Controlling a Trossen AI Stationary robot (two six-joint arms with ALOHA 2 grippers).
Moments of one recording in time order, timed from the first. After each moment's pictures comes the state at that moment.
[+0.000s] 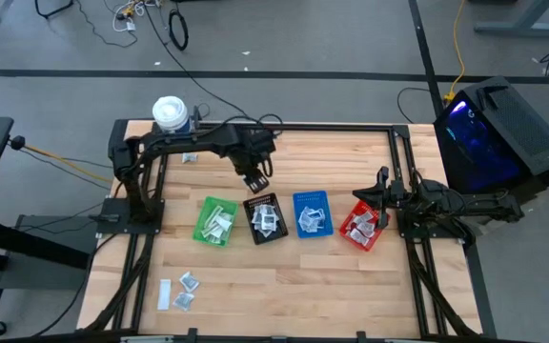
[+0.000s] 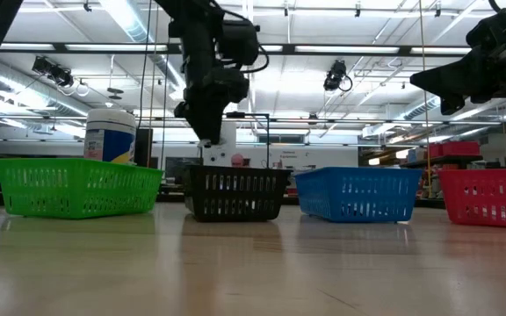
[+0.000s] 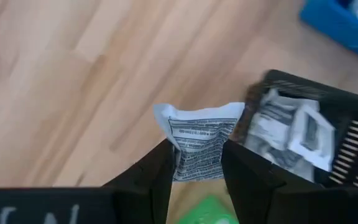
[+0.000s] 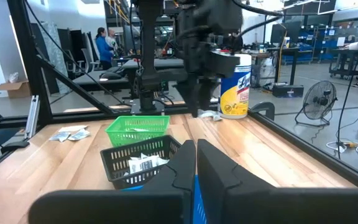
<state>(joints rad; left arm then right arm) 0.31 1.83 1.50 -1.01 0.03 -0.27 0.04 0.00 0.02 0.04 0.17 0.02</state>
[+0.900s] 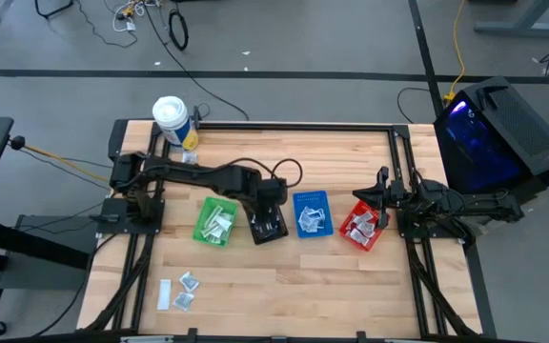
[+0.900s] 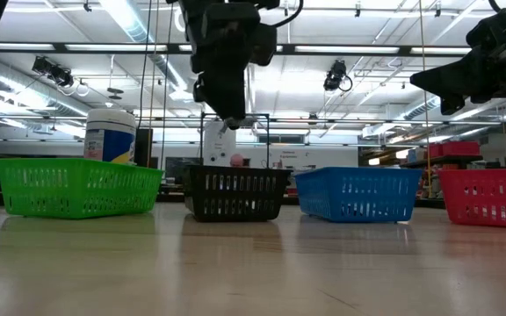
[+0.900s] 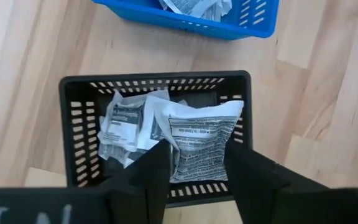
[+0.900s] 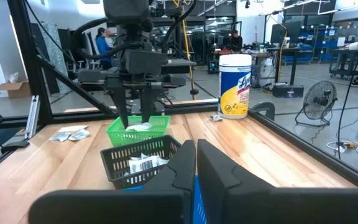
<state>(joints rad) -0.03 1.83 1.51 -0.85 0.03 -0.32 0.04 0.01 0.02 0.04 0.17 0.02</state>
